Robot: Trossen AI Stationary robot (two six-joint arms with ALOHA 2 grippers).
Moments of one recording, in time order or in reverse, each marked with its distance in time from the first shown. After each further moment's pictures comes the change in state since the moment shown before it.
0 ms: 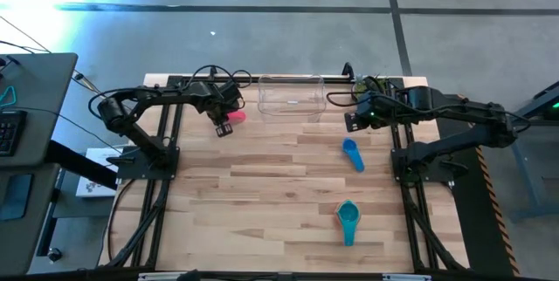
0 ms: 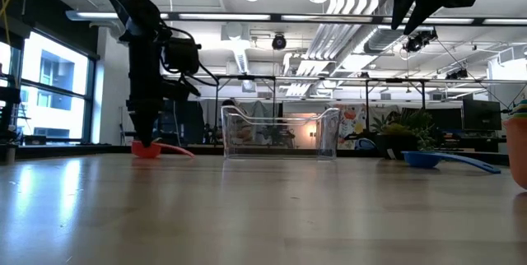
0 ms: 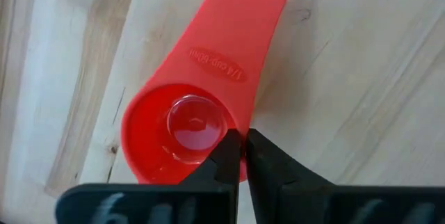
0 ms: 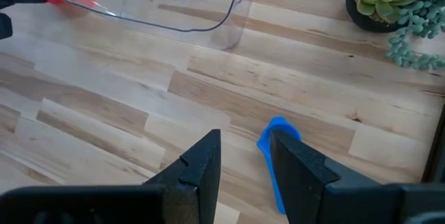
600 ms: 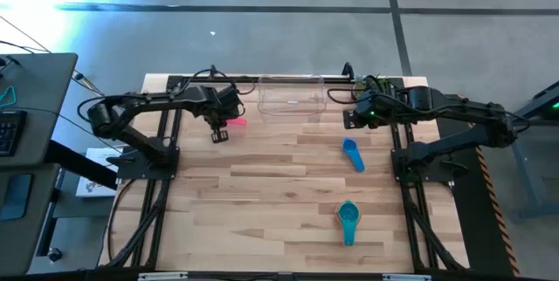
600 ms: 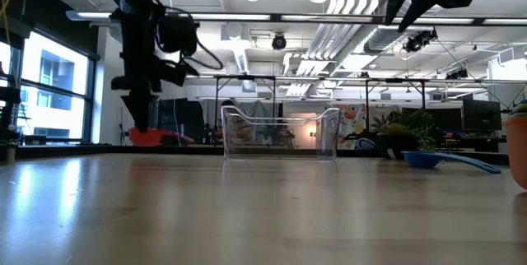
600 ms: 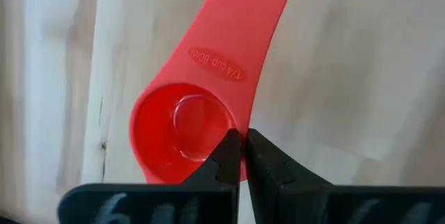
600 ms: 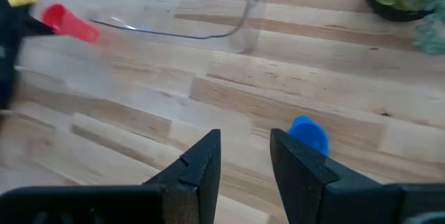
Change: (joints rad) left arm -0.128 -0.123 0.016 -0.123 0.012 0.053; right arm 0.009 0.000 0.000 0.059 -0.015 0.079
